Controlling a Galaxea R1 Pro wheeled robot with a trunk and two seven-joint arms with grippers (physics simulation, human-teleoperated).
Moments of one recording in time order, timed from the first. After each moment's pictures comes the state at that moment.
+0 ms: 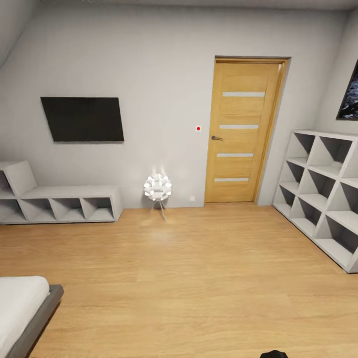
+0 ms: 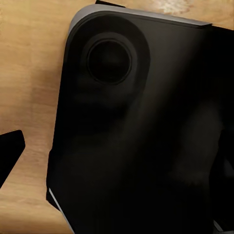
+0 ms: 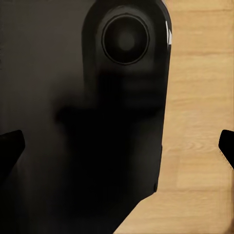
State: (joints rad) left arm 0.00 -0.01 0.01 -0.02 0.20 -0.05 0.00; right arm 0.01 0.00 0.01 -0.01 0.01 -0.02 0.00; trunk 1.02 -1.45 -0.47
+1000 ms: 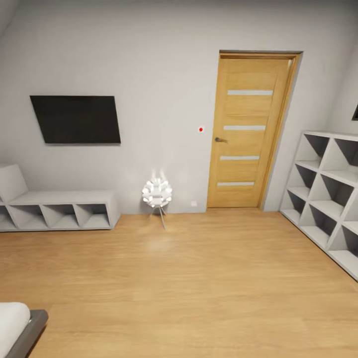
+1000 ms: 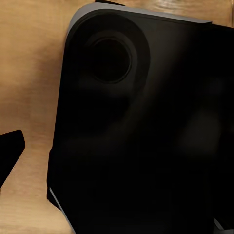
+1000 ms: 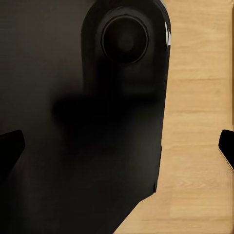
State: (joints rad) left arm 0.00 -0.01 0.01 -0.02 0.20 -0.04 0.00; right arm 0.01 0.00 0.01 -0.01 0.01 -0.02 0.00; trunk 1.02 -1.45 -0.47
